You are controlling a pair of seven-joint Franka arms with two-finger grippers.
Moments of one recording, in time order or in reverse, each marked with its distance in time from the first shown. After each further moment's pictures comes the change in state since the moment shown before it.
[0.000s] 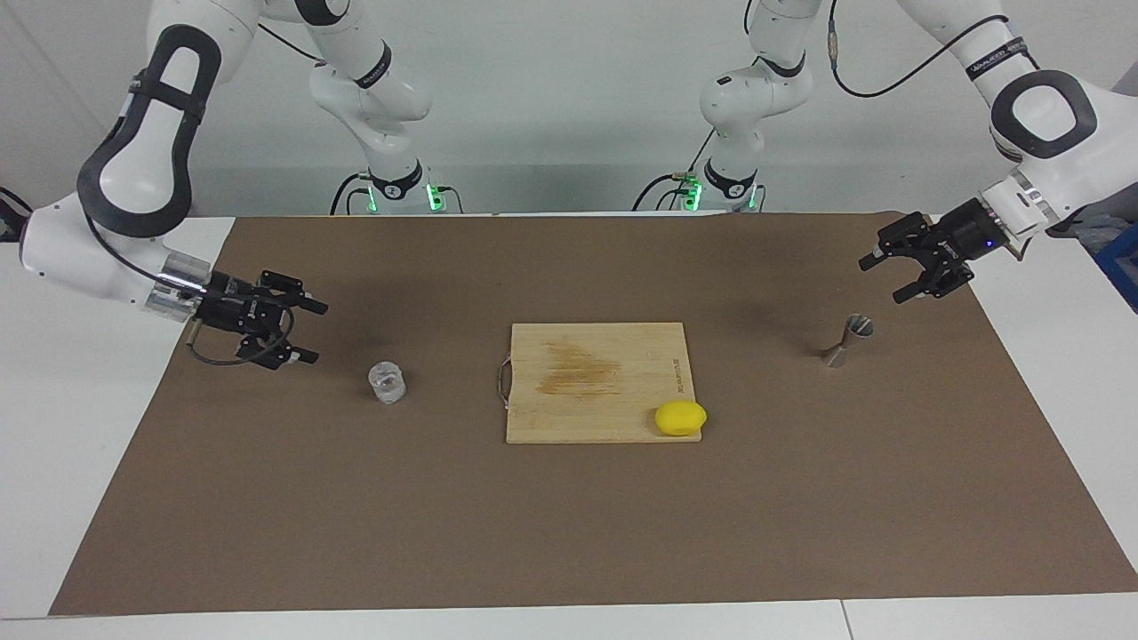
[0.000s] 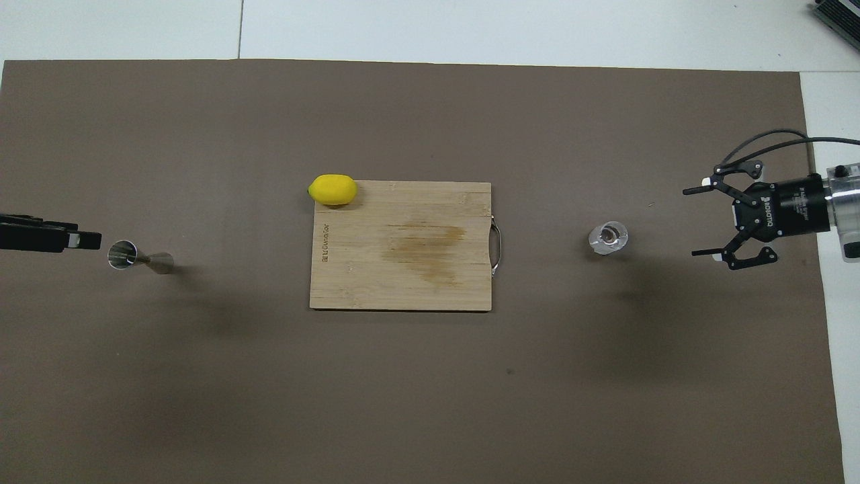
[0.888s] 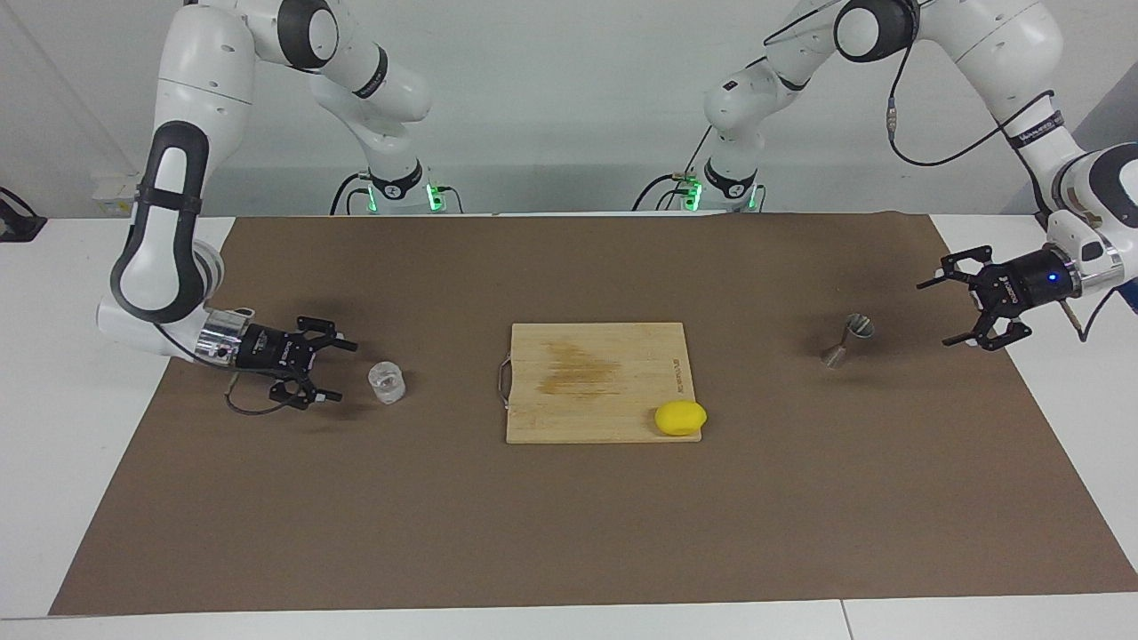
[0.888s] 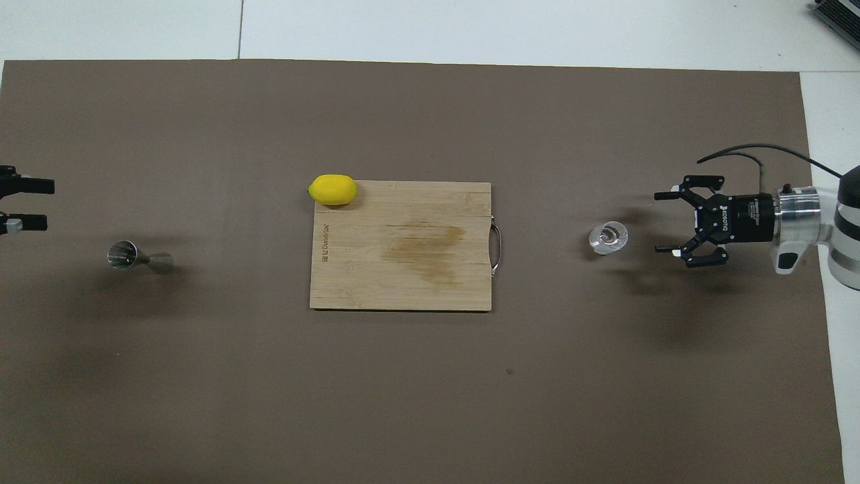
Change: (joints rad) left arm 0.183 0.349 -0.003 0.306 -0.227 -0.242 0.845; right arm -0.036 0.177 0.002 -0.104 0.247 0.056 -0.112
